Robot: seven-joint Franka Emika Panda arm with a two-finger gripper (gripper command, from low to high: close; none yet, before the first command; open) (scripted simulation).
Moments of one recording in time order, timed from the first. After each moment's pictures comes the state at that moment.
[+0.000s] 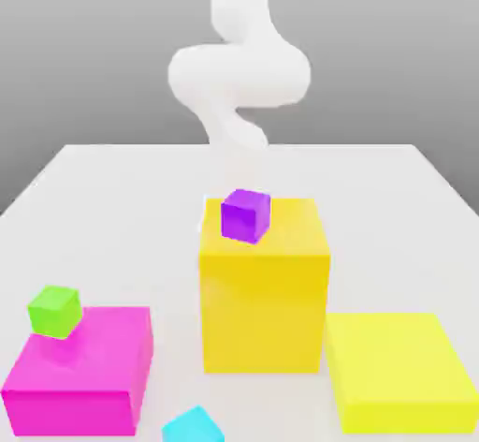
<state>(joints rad) 0.04 -0.71 -0.05 -2.30 0.03 2.32 0.72</state>
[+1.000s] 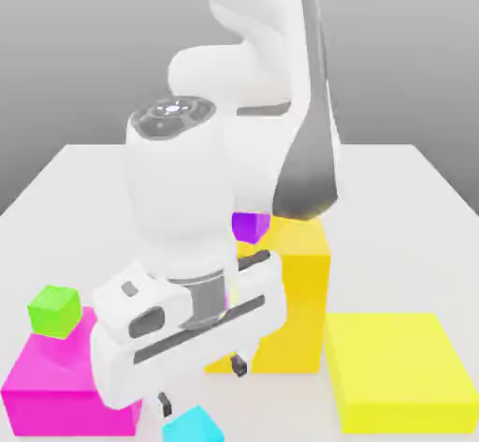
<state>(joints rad) 0.18 0.34 -0.26 -2.33 0.21 2.66 -0.11</state>
